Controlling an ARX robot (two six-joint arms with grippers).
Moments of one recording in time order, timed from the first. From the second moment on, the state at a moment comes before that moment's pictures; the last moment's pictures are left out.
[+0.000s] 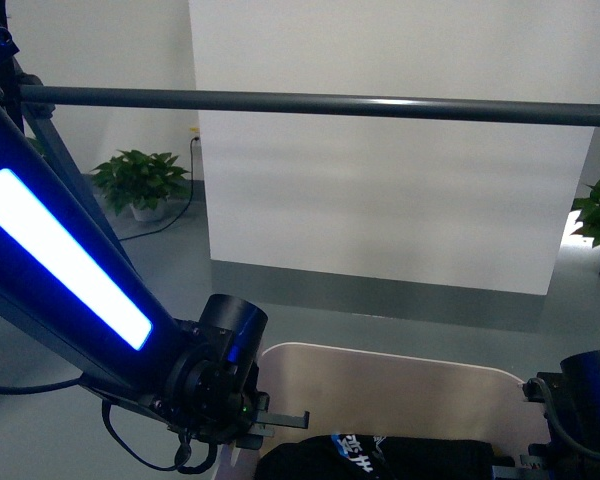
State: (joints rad) left arm -0.31 2.59 1.58 0.13 -0.13 -0.13; right arm -0.01 2.43 1.10 0.42 0.13 0.07
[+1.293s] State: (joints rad) left arm -0.30 2.63 1.55 0.32 -0.15 -0.04; right arm -0.03 2.49 1.12 0.49 0.06 0.27
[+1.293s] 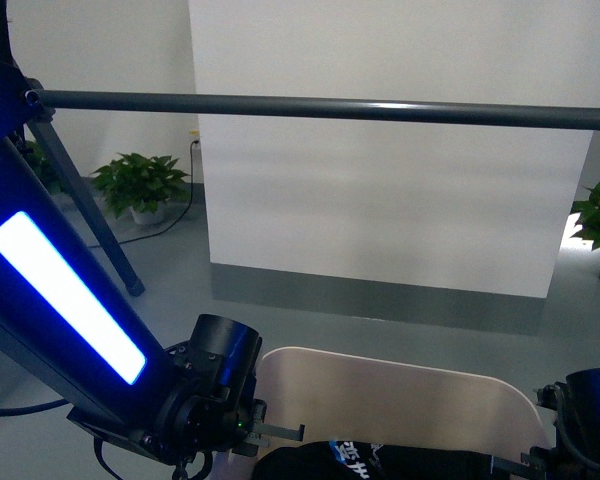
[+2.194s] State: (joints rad) left arm -0.27 2.68 1.55 0.39 -0.17 -0.08; right arm -0.03 2.55 1.17 0.50 0.10 0.27
